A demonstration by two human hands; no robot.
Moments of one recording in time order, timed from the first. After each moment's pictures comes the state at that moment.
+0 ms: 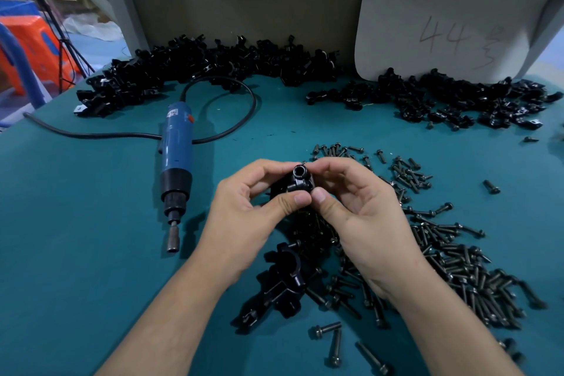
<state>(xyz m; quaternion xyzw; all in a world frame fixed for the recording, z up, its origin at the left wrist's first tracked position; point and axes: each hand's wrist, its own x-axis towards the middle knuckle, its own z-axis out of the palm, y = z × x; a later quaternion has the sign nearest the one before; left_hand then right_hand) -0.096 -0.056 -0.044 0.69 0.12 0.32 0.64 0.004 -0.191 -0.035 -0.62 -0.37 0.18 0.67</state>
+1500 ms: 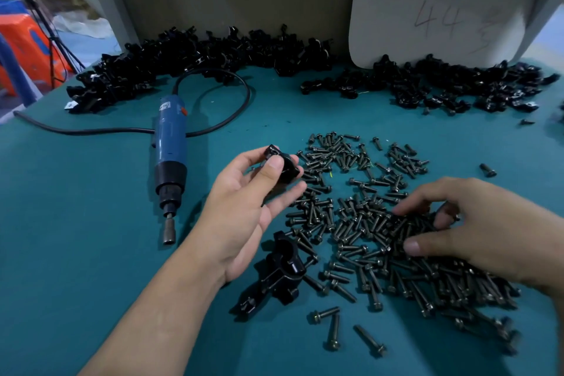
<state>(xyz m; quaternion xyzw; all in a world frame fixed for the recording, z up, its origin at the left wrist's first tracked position) -0.091 -0.064 -0.038 0.41 0.18 0.25 0.86 0.040 -0.280 0.022 -0.92 -0.26 0.19 0.21</state>
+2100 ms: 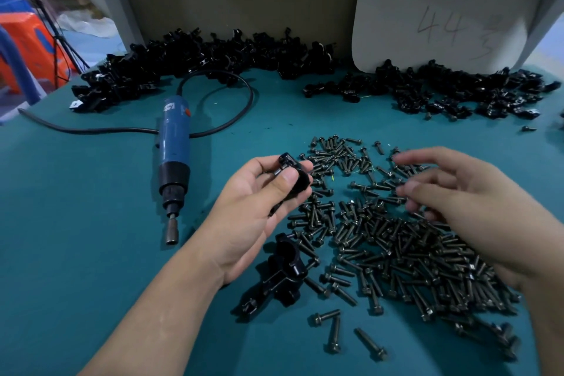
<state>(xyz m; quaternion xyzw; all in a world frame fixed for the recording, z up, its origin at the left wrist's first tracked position) -0.094 -0.064 -0.037 0.46 0.16 0.20 0.85 0.048 -0.270 0.007 -0.81 -0.25 0.17 0.50</state>
